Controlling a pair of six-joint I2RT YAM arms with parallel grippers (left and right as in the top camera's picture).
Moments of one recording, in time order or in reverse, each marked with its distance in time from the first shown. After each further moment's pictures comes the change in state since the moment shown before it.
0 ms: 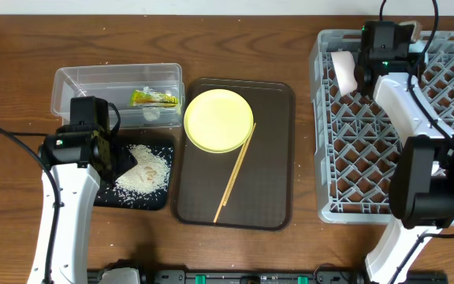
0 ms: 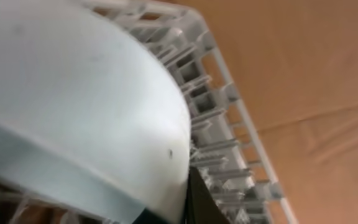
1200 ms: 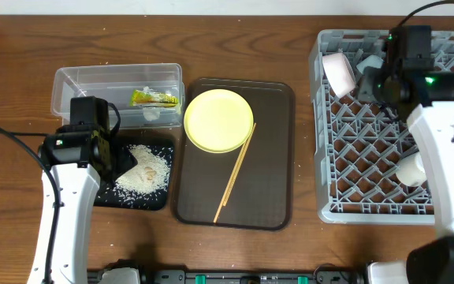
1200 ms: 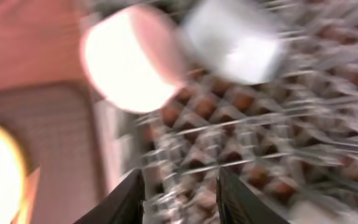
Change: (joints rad) left arm 0.000 0.000 0.000 0.000 0.000 0.000; right arm 0.010 -0.422 -0.028 -0.470 -0.961 0.247
